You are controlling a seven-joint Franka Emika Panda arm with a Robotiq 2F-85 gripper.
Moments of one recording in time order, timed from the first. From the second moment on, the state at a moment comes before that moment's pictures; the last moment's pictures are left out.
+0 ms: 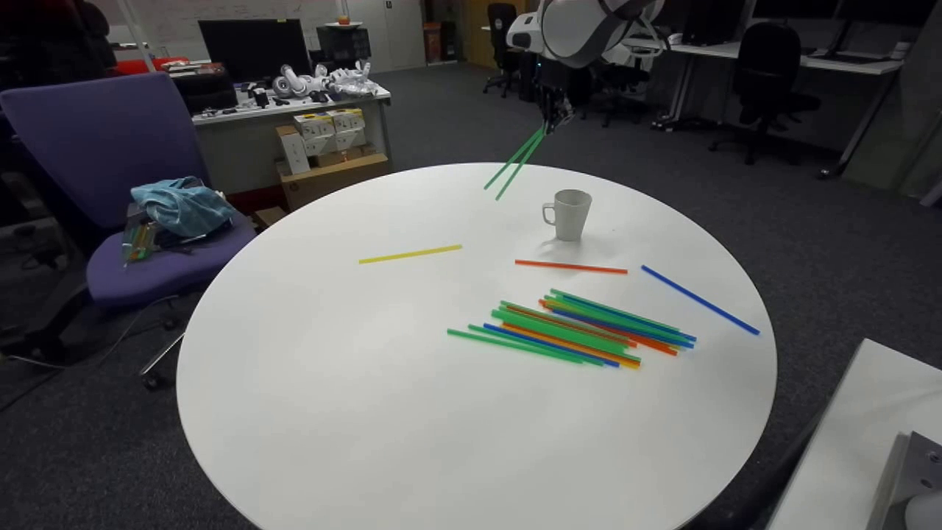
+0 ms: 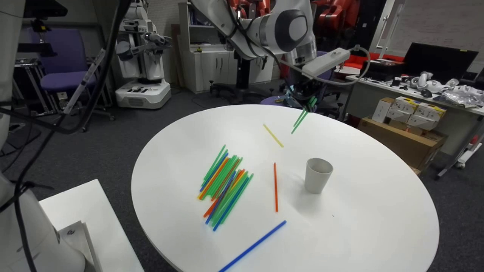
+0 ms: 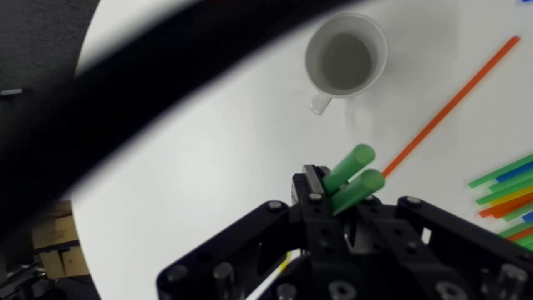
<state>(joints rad) -0.14 0.45 -0.02 -1.61 -0.28 2.39 -1.25</state>
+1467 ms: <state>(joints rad) -0.26 0.37 0.06 -2.08 0.55 2.80 -1.34</state>
